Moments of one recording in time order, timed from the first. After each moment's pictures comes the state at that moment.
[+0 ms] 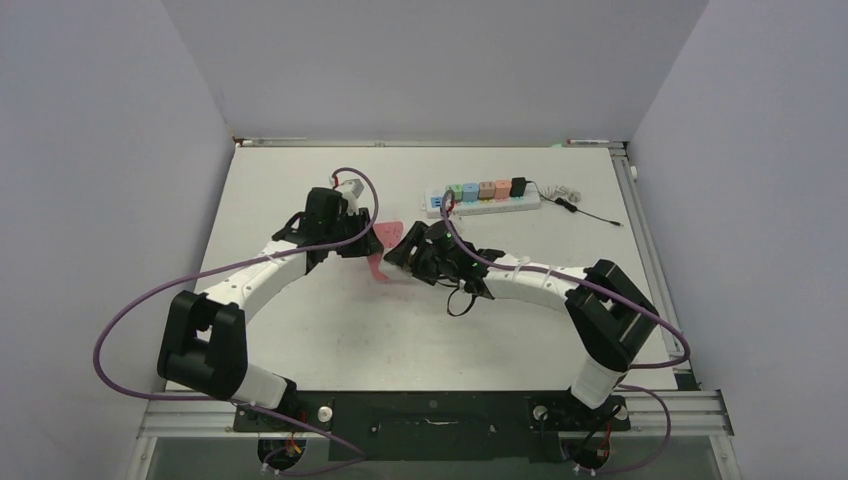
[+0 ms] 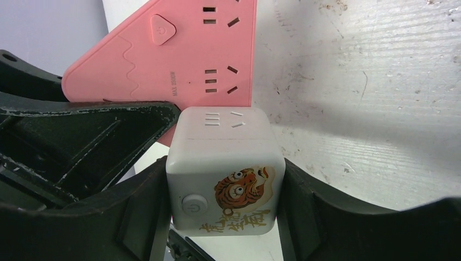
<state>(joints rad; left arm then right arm) -0.35 1.46 0.95 -0.25 0.26 -0.42 0.83 1.70 1.00 0.09 0.01 1.16</state>
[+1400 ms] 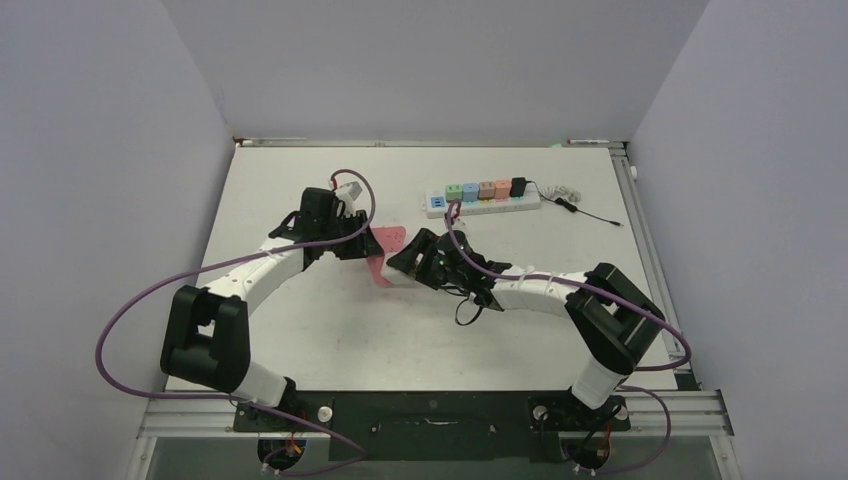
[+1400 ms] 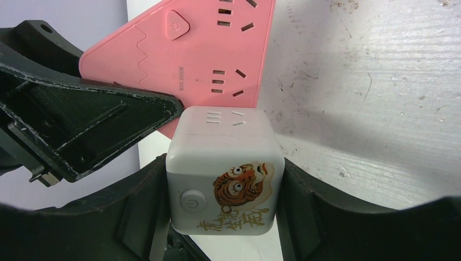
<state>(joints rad) -0.30 1.49 0.95 -0.27 0.38 -0.41 0.82 1.67 0.87 0.28 -0.02 1.12</state>
